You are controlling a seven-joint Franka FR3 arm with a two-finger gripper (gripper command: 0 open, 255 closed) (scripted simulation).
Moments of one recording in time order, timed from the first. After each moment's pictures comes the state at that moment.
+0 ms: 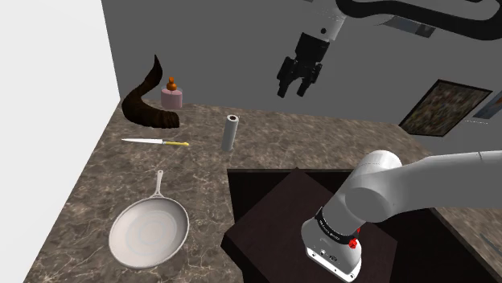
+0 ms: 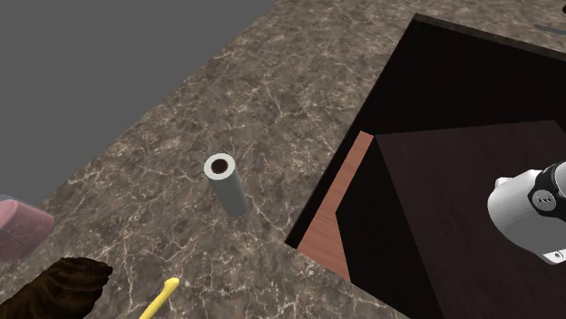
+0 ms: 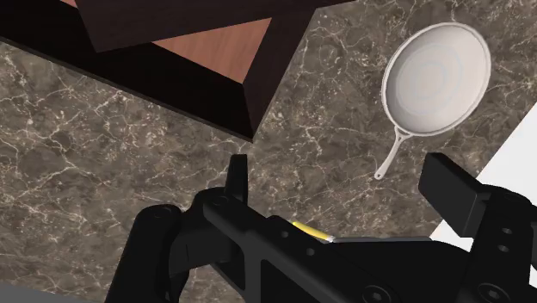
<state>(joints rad) 0.02 -0.75 -0.04 -2.35 0.07 1.59 0.17</state>
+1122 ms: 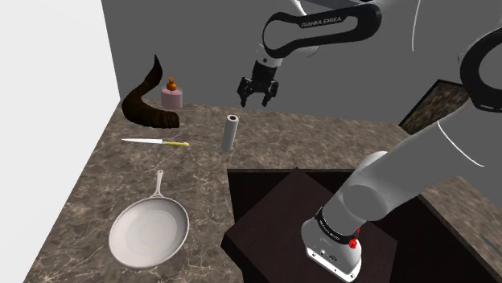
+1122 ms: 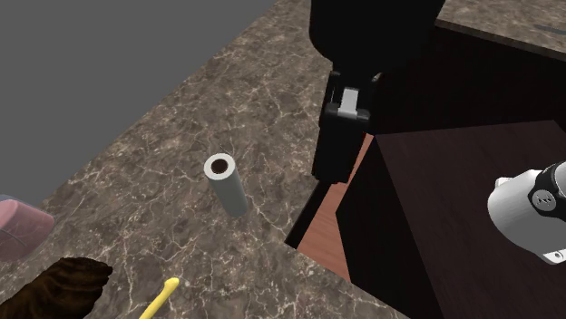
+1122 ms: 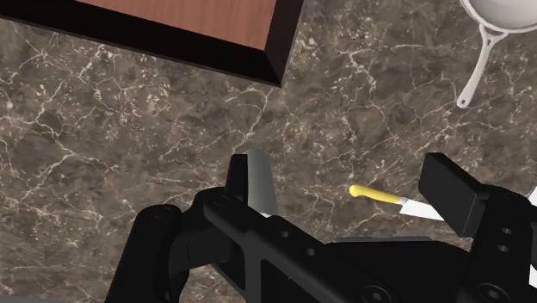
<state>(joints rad) -0.05 -0.29 -0.03 -2.30 0.04 2.02 0.29</state>
